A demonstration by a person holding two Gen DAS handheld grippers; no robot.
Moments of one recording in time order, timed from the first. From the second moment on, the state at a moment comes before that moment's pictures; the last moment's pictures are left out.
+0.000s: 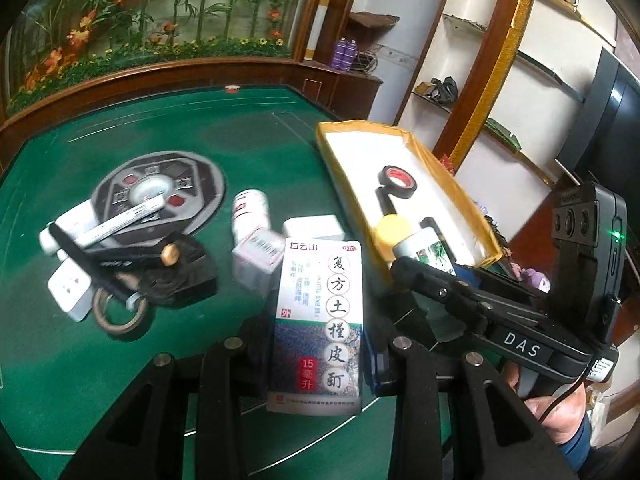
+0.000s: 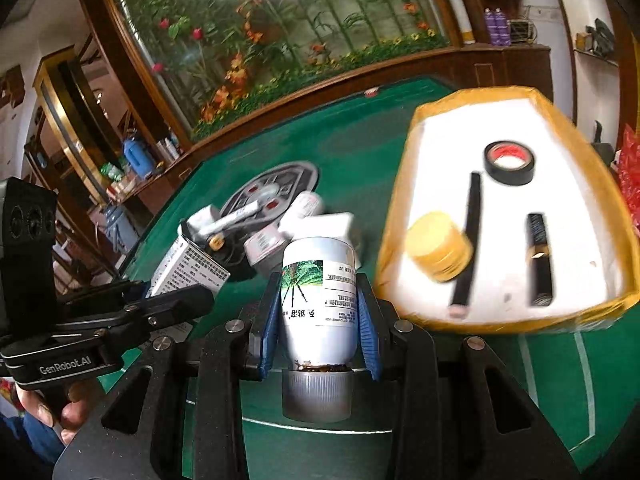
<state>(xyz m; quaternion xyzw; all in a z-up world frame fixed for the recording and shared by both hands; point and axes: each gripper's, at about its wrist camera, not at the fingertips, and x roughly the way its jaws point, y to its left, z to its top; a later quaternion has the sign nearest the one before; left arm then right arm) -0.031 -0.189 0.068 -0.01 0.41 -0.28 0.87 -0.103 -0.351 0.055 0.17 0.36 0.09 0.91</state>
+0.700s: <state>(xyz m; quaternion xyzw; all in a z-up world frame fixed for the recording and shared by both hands) 0.026 -0.225 0.077 -0.04 0.42 -0.28 0.86 0.027 -0.438 0.109 0.18 0.34 -0.01 0.92</state>
